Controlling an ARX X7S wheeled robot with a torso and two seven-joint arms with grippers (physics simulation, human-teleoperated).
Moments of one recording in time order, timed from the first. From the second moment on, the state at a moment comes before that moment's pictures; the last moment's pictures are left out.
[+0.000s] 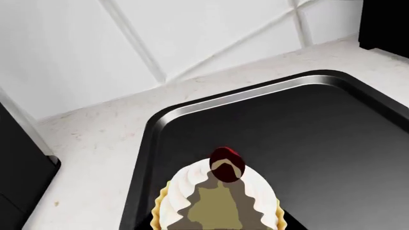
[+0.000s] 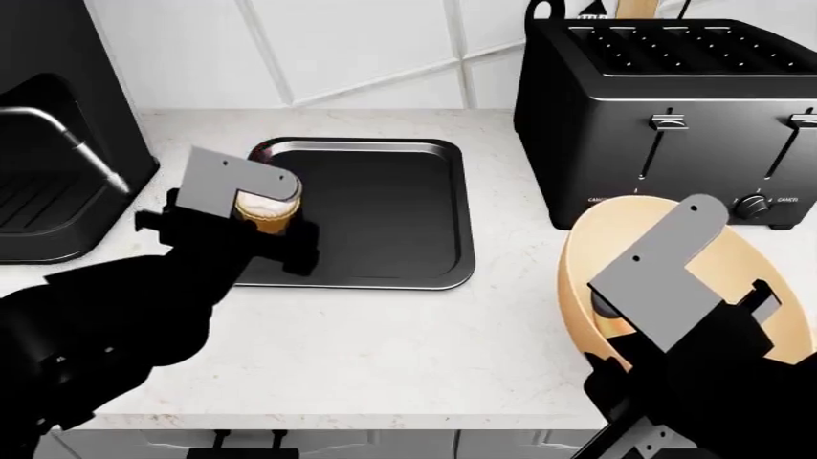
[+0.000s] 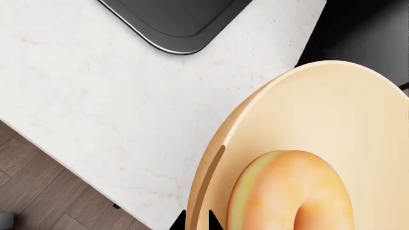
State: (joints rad) left arm -0.99 -0.69 0.76 0.12 -1.07 -0.74 -0.60; right arm 1.61 1.08 -1.19 -0.62 2.30 1.15 1.10
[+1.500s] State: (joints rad) left arm -0.99 -0.69 0.73 0.14 -1.13 -0.73 -0.63; right arm 1.60 1.10 -1.19 -0.64 2.27 1.13 1.08
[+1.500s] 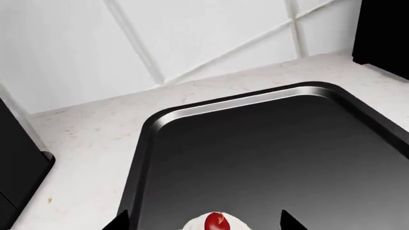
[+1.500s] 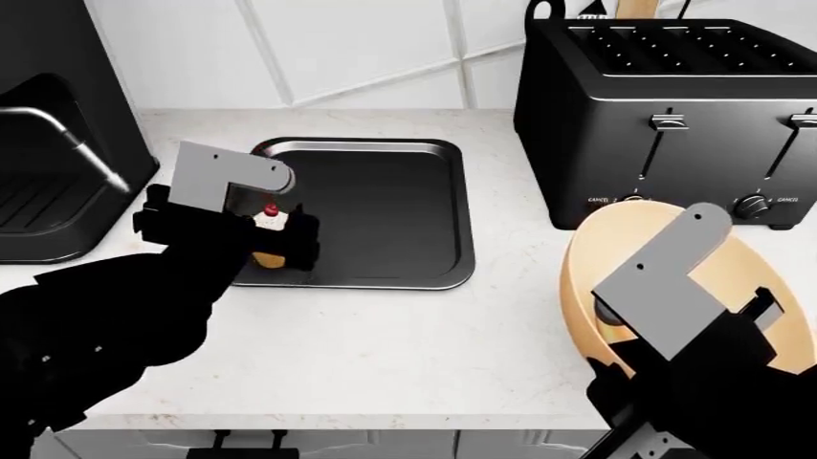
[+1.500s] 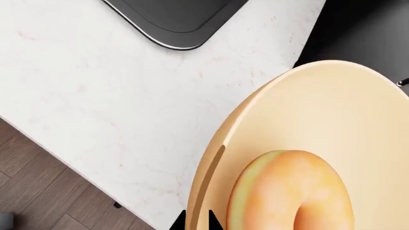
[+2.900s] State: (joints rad) left arm -0.63 -1.03 0.47 0.66 -1.28 -0.47 -0.75; right arm 1.78 0.82 -1.26 -0.54 2.36 1.22 1.14
